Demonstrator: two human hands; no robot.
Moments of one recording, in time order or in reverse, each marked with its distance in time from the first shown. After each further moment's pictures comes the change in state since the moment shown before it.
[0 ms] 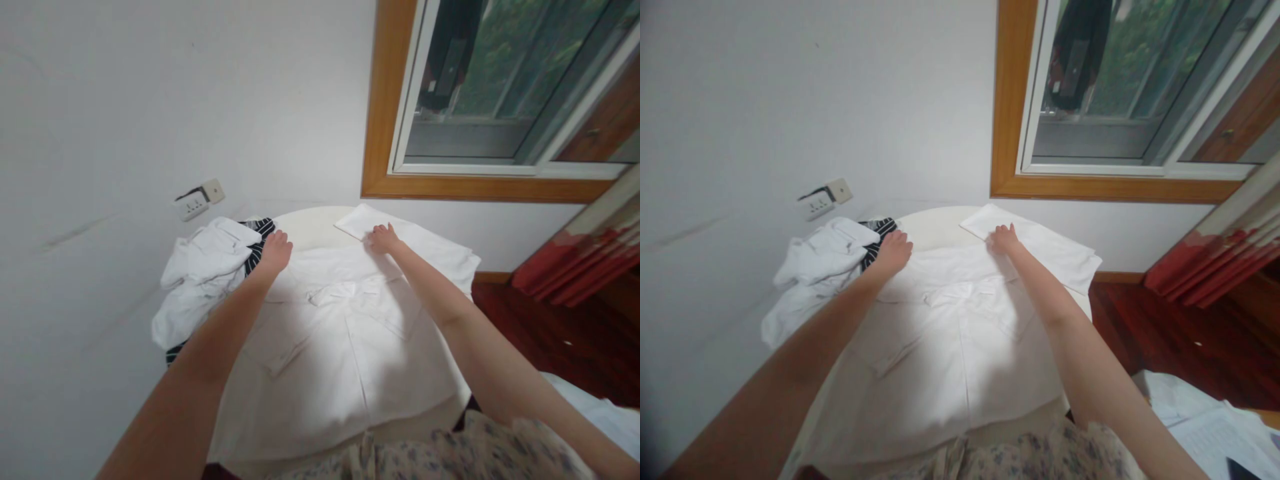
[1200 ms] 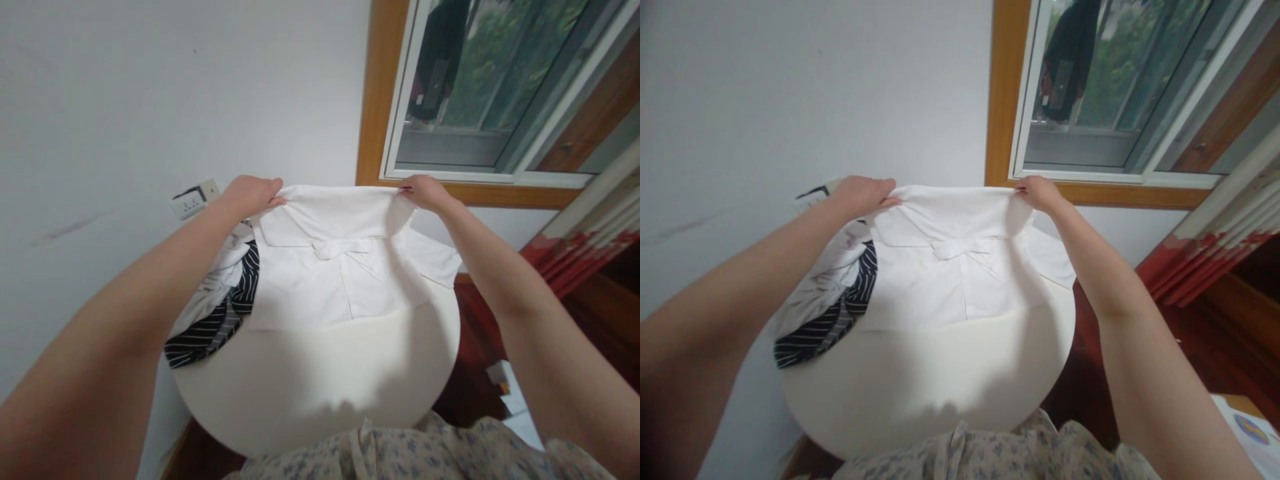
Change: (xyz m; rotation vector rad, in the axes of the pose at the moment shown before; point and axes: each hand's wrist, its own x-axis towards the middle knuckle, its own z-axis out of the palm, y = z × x) left_hand 0.044 -0.075 -0.152 -0.022 -0.050 -0.016; right_hand -0.064 0.099 -0.160 0.015 0.452 -0.014
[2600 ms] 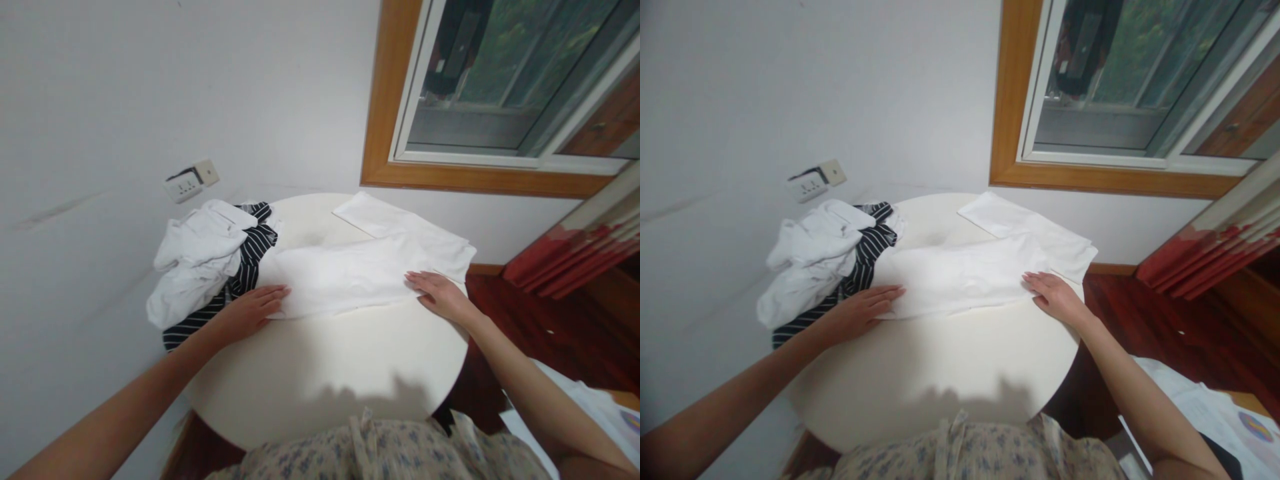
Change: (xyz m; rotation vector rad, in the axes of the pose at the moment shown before) left_hand -0.209 0.087 0.130 -0.518 -0.005 0.536; right_hand -0.244 -0.060 0.101 0.386 -0.163 -0.208
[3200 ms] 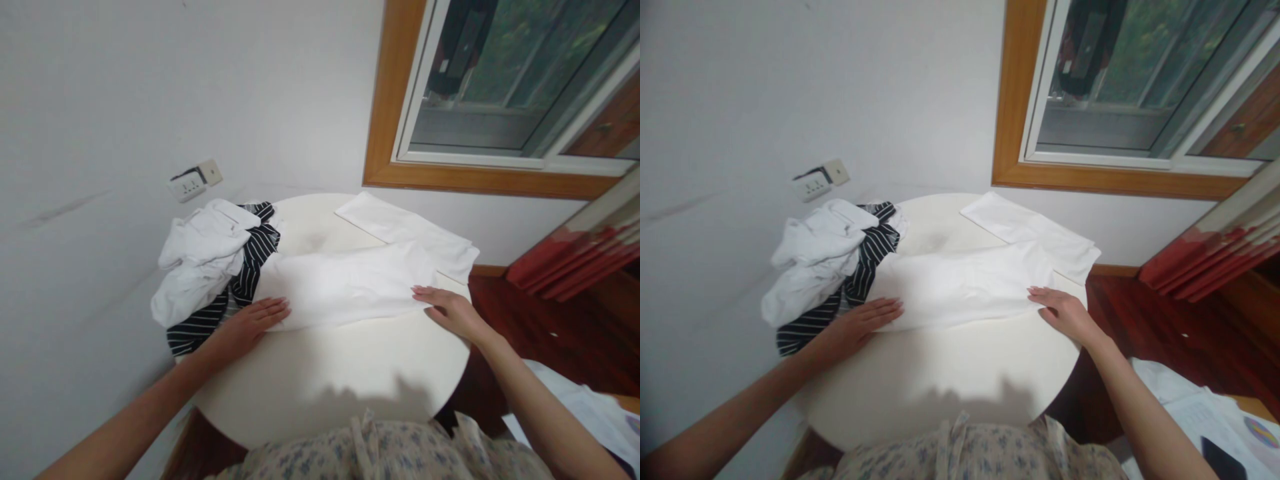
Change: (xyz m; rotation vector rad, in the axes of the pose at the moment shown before) left_hand -0.023 0.026 0.001 -0.101 -0.044 -0.113; right_hand -0.028 -0.020 -0.007 0.117 -0.002 0.066
